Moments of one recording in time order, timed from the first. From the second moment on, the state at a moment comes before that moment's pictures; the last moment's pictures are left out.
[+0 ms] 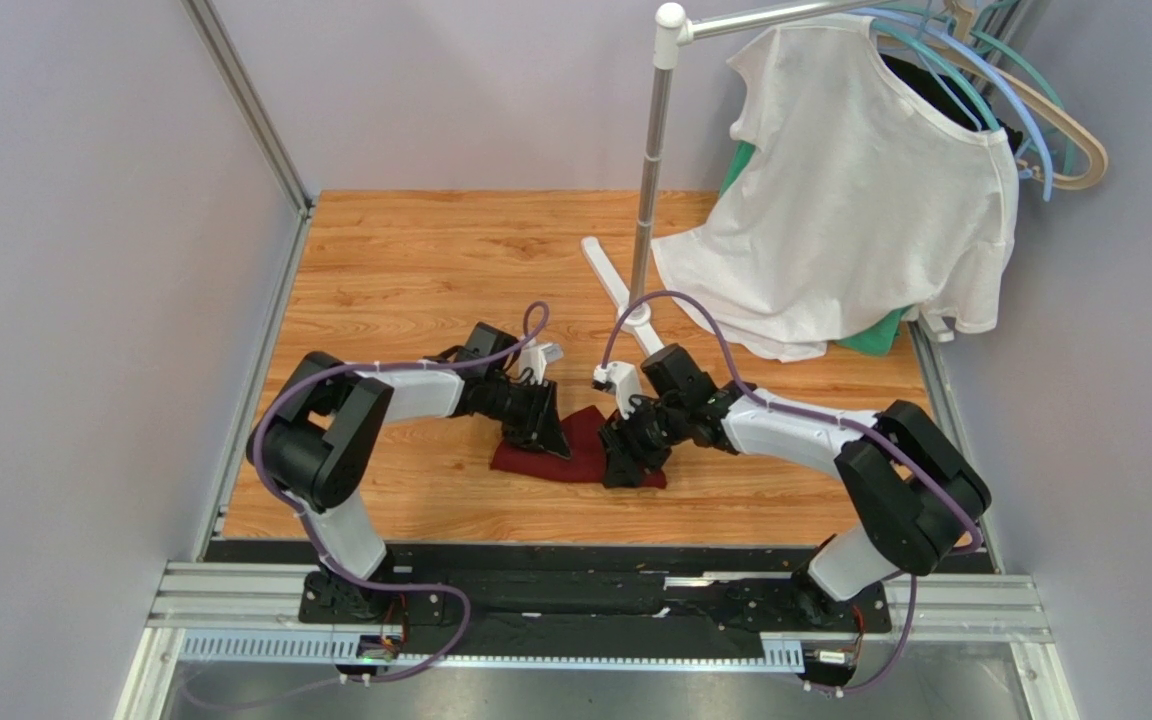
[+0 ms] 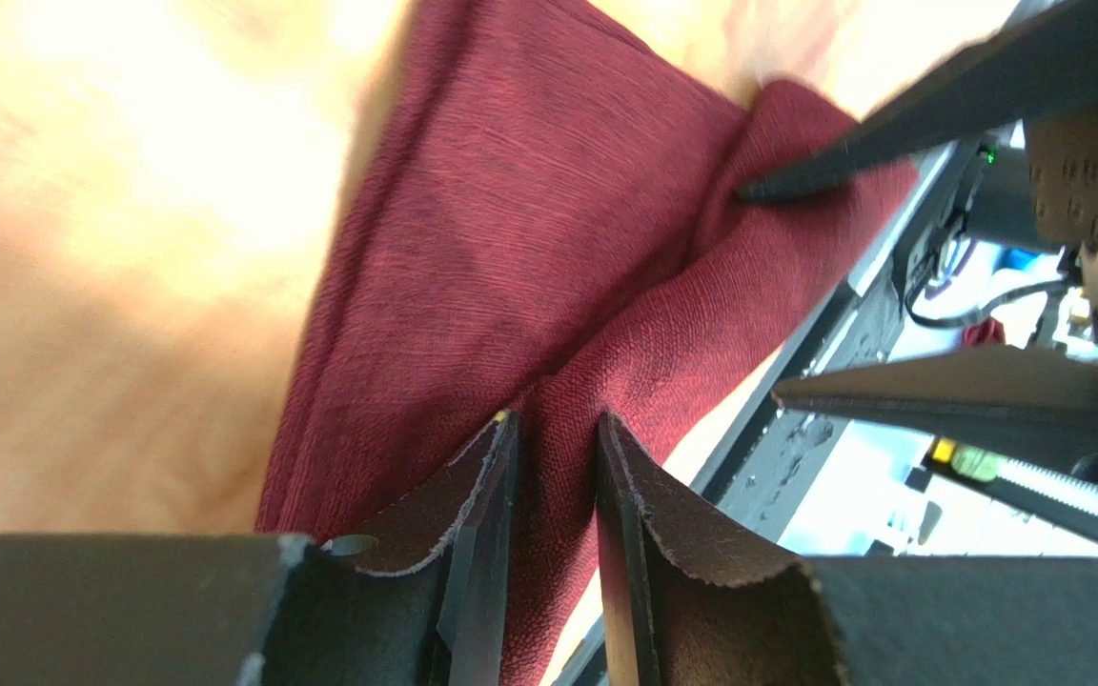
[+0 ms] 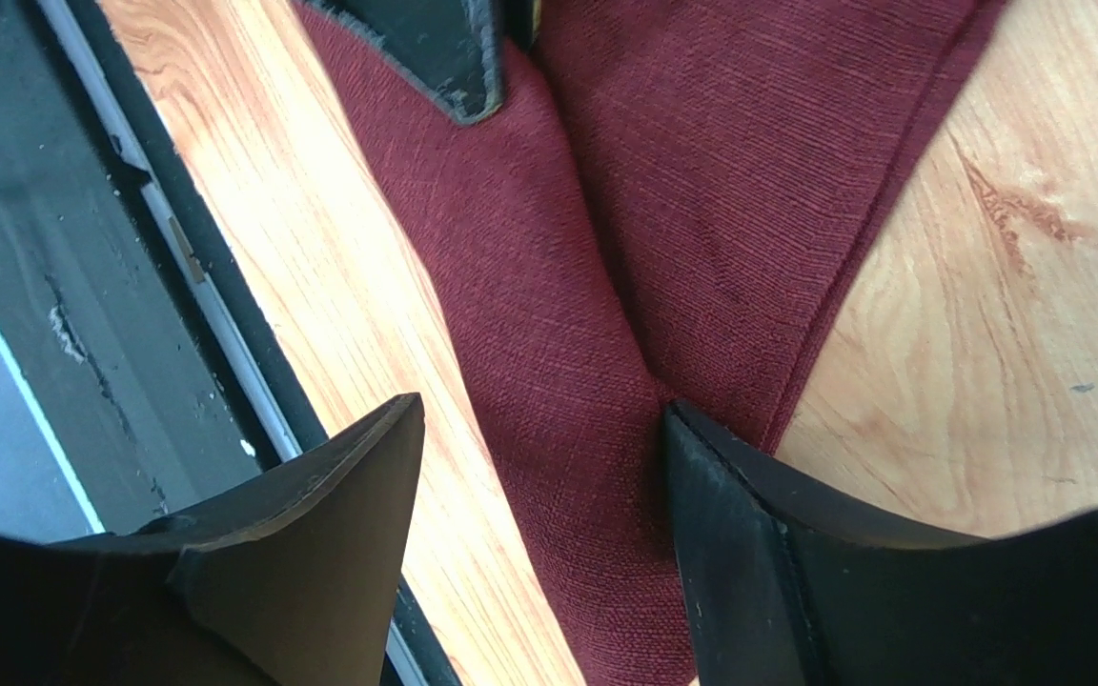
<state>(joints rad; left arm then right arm) -0.49 1.73 0.80 -0.13 0.75 -0.33 0.70 1.53 0.76 -0.20 -0.54 -0.01</state>
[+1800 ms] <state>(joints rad) -0.31 1.16 0.45 -0.06 0.23 -0.62 0.94 1.54 0.68 0.04 -0.16 0.44</state>
